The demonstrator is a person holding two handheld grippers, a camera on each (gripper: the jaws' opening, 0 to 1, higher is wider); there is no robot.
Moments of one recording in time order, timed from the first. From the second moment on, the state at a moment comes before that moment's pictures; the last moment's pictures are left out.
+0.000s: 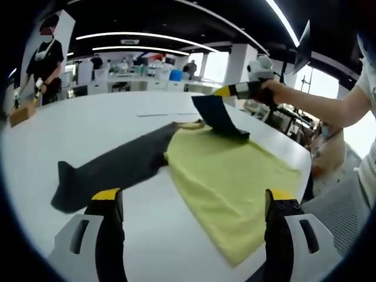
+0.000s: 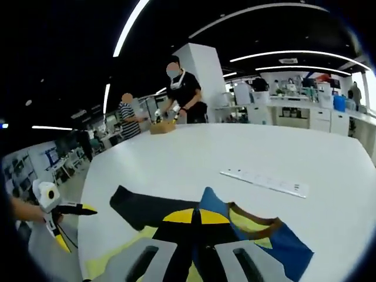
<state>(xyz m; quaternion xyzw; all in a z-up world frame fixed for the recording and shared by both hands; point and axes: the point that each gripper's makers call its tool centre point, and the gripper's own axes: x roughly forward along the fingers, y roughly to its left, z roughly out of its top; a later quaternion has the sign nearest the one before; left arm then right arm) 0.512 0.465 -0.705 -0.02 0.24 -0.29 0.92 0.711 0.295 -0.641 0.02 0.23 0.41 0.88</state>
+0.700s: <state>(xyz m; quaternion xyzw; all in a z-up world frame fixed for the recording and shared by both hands) 0.510 0.468 -0.707 -0.02 0.24 -0.29 0.93 0.677 0.337 -0.697 -0.06 0.27 0.44 0.85</state>
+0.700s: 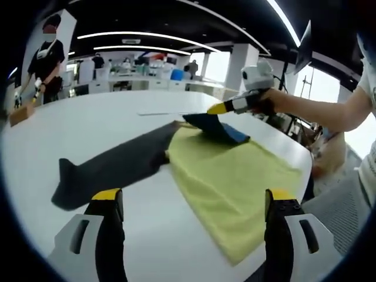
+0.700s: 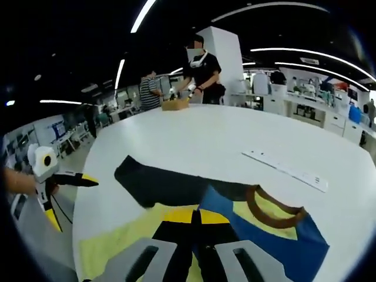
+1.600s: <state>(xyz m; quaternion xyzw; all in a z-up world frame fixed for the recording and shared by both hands) 0.505 0.480 -0.711 -0.02 0.25 -0.28 0.93 0.656 0.356 -0.774 -0.07 0.34 0.44 0.83</state>
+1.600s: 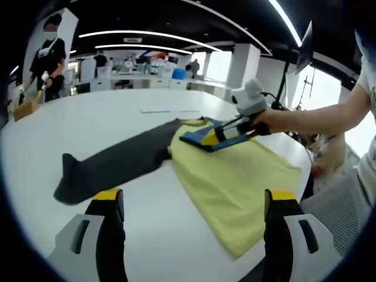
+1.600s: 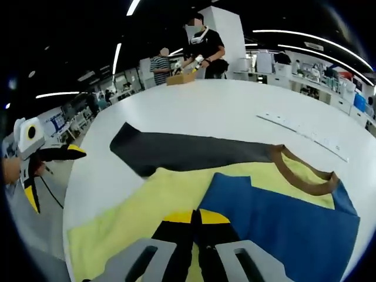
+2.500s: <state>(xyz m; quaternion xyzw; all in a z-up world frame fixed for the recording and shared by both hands) 0.505 0.484 -0.712 -0.02 0.25 -0.28 0.93 0.664 0.322 -0.783 -0.04 0.38 0.34 0.86</state>
